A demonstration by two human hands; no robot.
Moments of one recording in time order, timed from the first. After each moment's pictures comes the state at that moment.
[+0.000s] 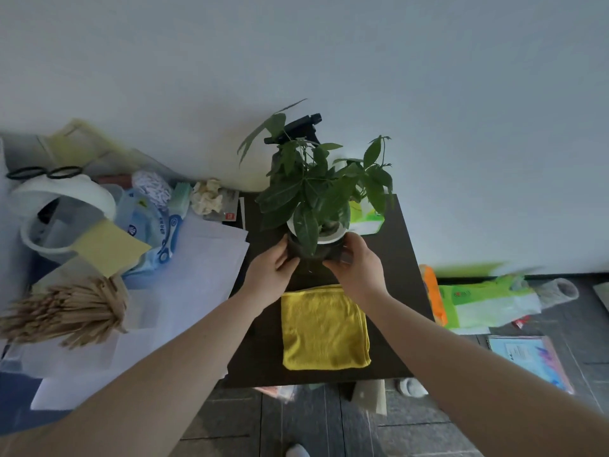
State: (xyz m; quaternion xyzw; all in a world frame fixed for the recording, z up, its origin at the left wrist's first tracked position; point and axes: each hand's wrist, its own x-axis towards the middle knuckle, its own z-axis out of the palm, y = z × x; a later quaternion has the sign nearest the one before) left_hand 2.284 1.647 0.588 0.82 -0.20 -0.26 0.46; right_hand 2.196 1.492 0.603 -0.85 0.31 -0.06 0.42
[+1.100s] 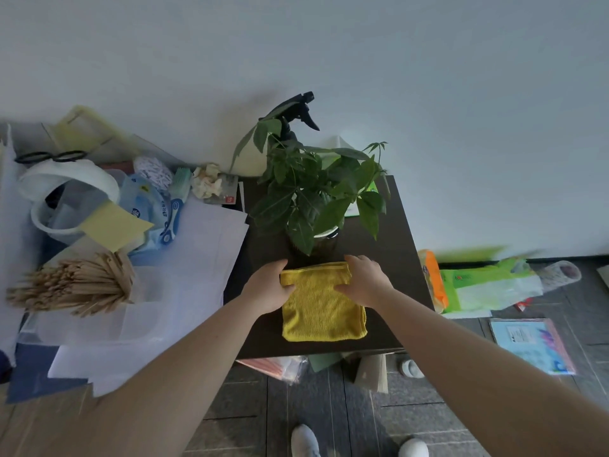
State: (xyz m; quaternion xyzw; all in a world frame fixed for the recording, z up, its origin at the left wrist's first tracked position) left_hand 2.248 1.668 0.565 0.89 -0.24 -0.32 0.21; right_hand 2.155 1.485 0.573 -0.90 0.28 0.22 0.23
